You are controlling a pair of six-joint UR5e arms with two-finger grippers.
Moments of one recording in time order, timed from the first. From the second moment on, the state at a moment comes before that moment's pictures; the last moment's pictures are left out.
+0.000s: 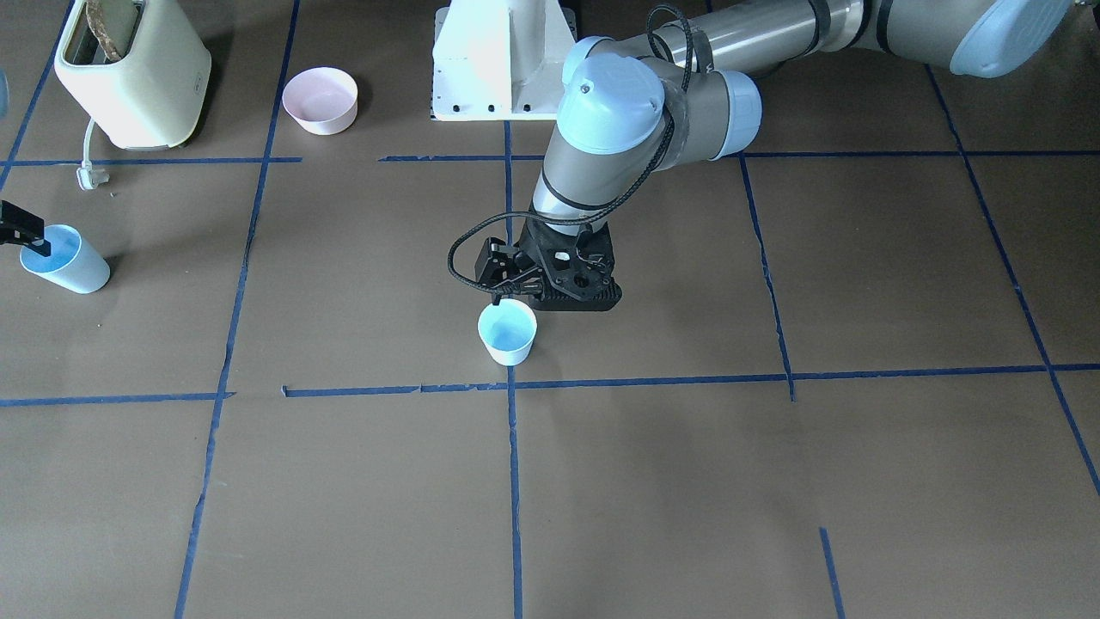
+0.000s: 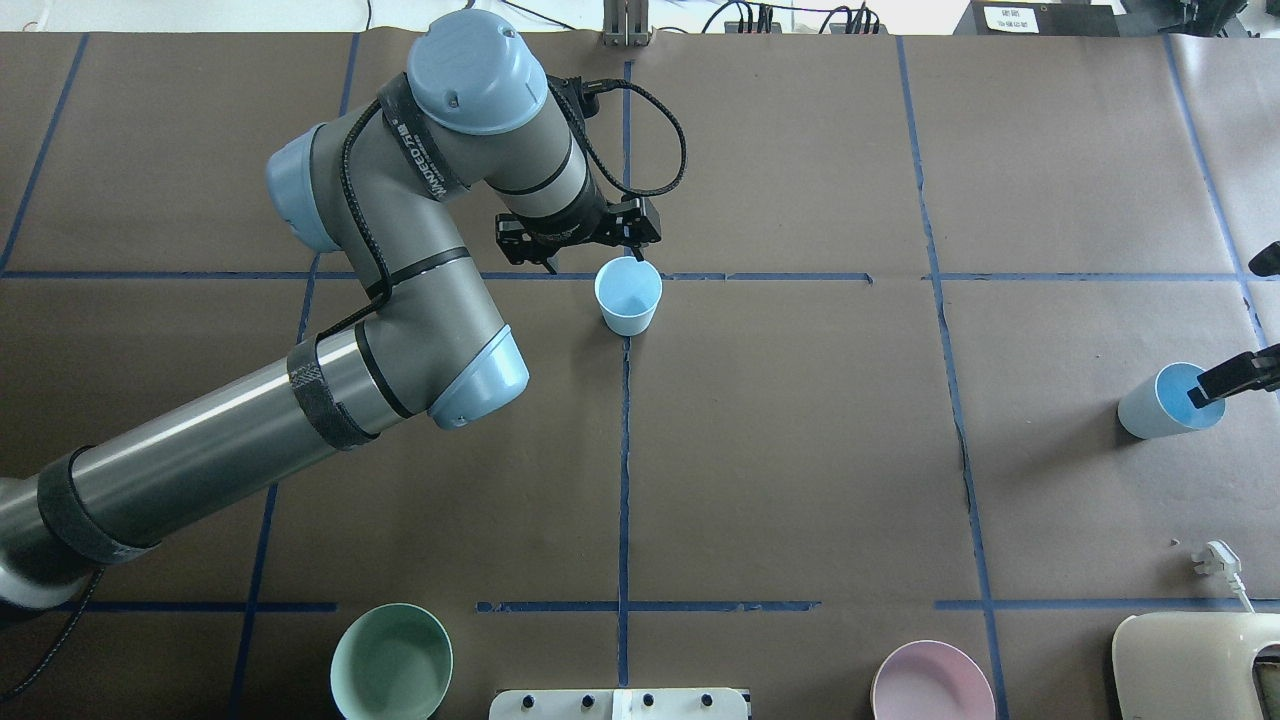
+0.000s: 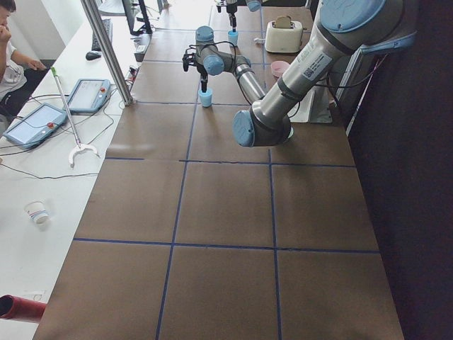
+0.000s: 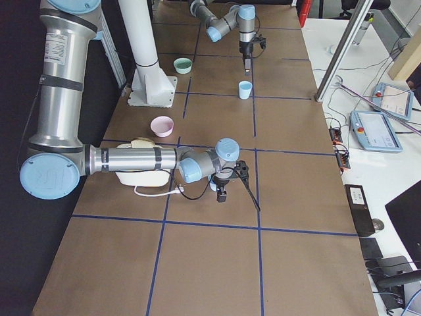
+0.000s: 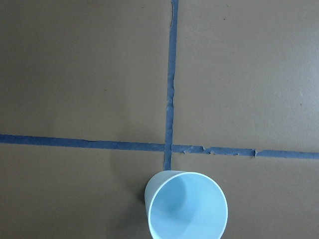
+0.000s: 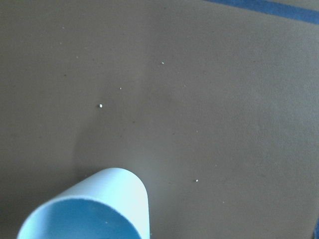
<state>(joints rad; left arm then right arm) -0.68 -2.45 -1.46 -1.75 -2.02 -1.25 1.13 -1.70 1.66 -1.22 2.31 0.32</state>
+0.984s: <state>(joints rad) -0.69 -2.41 -1.53 -1.75 -2.02 -1.25 1.12 -1.68 1.69 -1.17 2.39 0.32</state>
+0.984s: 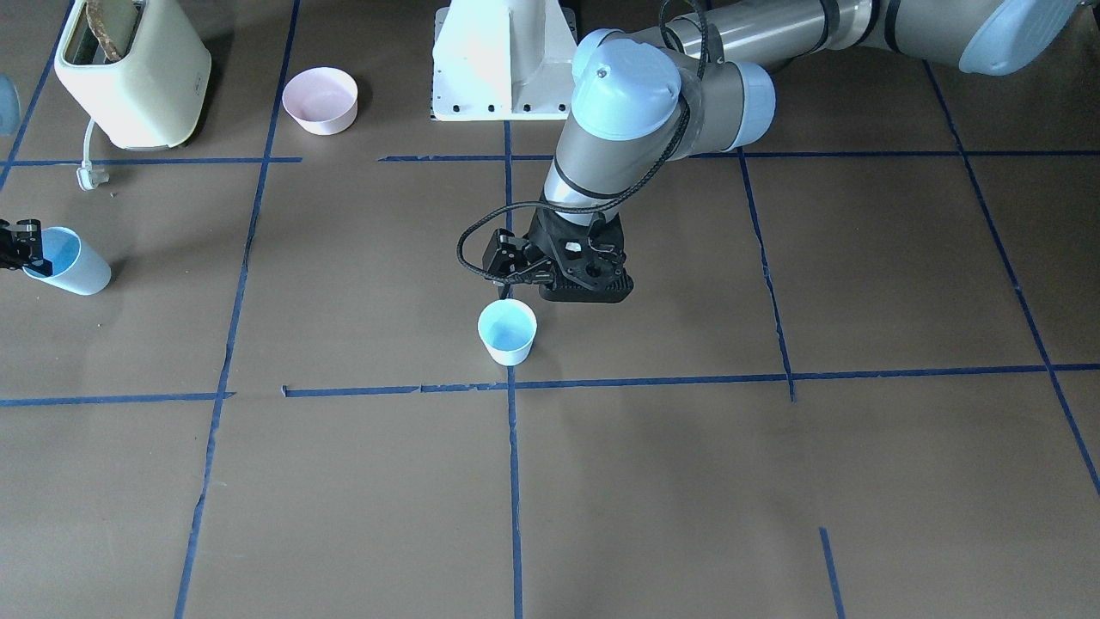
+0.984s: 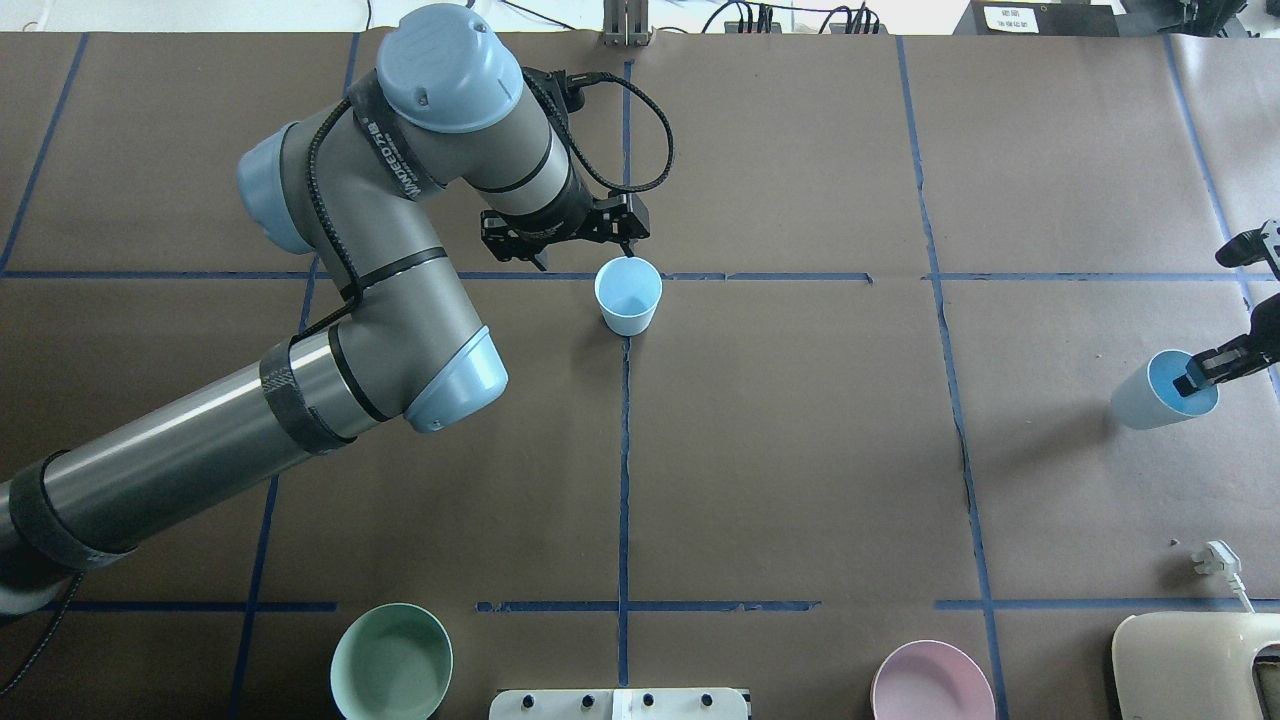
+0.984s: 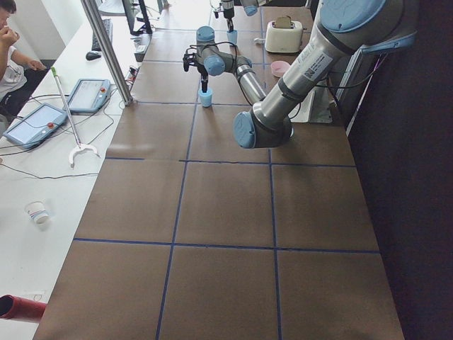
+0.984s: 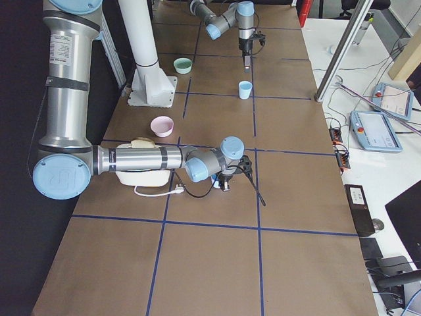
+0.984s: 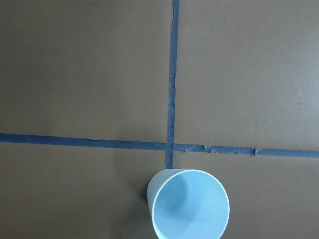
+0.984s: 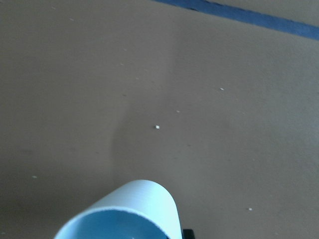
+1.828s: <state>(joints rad) -0.75 -2.17 -1.73 -1.75 -2.03 -1.23 1.00 -1.05 1.85 -1.82 2.36 0.69</state>
